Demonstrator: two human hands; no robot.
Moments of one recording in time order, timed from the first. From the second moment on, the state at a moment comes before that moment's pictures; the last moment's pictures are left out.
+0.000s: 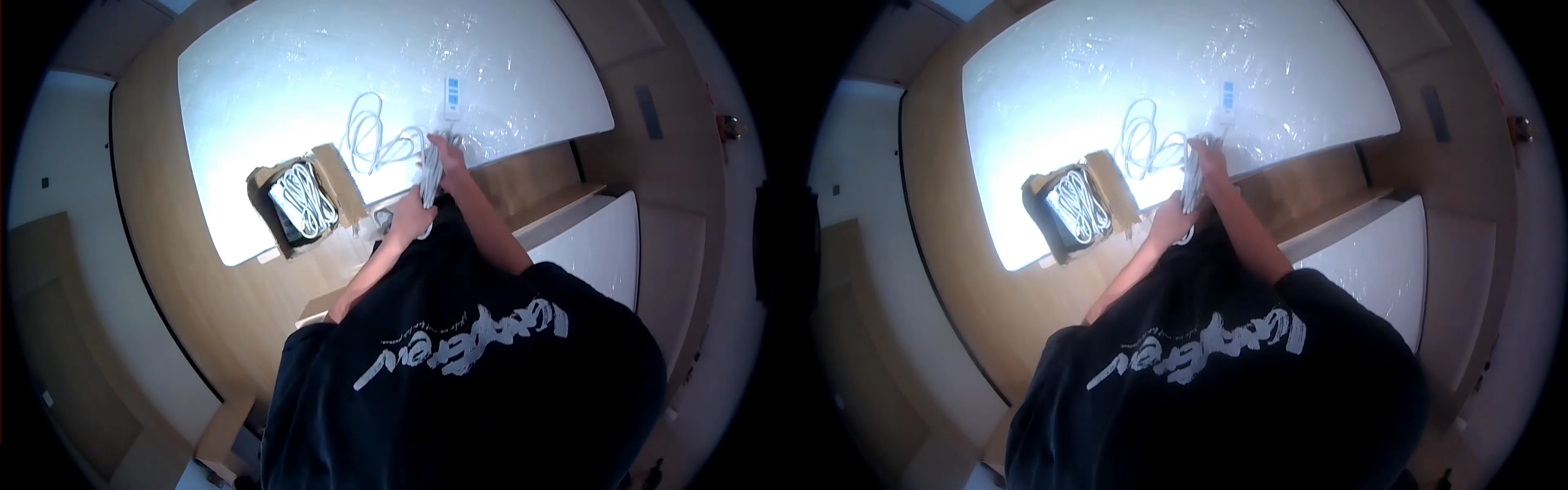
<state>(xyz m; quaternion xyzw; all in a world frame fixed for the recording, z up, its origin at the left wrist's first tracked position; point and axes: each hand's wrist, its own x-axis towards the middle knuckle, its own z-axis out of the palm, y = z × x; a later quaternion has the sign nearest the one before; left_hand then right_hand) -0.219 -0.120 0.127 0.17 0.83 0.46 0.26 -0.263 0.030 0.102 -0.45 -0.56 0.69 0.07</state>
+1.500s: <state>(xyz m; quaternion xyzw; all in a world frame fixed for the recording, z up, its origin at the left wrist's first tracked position) -0.303 0.115 0.231 0.18 0.69 0.65 0.26 -0.257 0.229 0.257 -0.20 -0.56 0.78 0.18</state>
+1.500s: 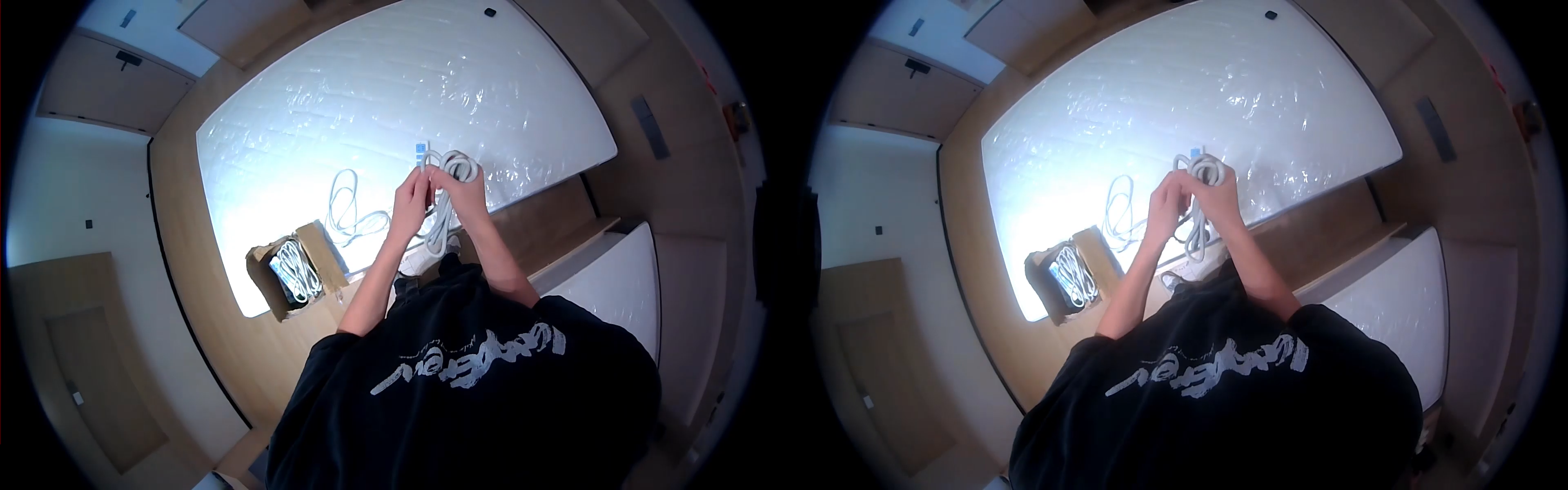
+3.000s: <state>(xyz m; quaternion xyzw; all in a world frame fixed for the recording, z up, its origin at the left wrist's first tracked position) -0.267 0.027 0.250 0.05 0.64 0.67 0.38 -0.316 0.173 0.269 -0.18 -0.44 0.87 -0.10</state>
